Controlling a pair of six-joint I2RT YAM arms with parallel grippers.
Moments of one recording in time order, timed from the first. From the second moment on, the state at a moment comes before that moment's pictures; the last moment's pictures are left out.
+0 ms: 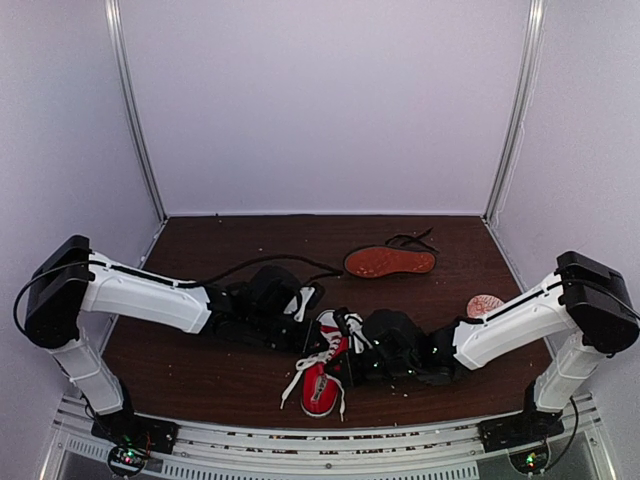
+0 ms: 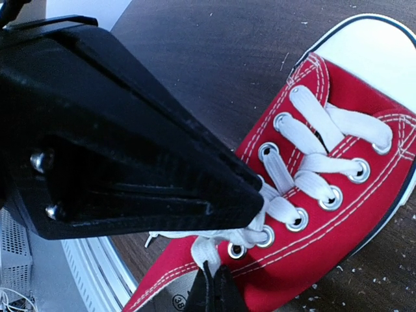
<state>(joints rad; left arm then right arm) -1.04 1.69 0.94 -0.03 0.20 -0.68 1.17 1.66 0.71 0.32 -0.03 0.78</state>
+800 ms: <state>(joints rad) -1.05 1.60 0.85 0.04 0.15 -0.68 1.17 1.59 0.69 0.28 0.07 0.79</state>
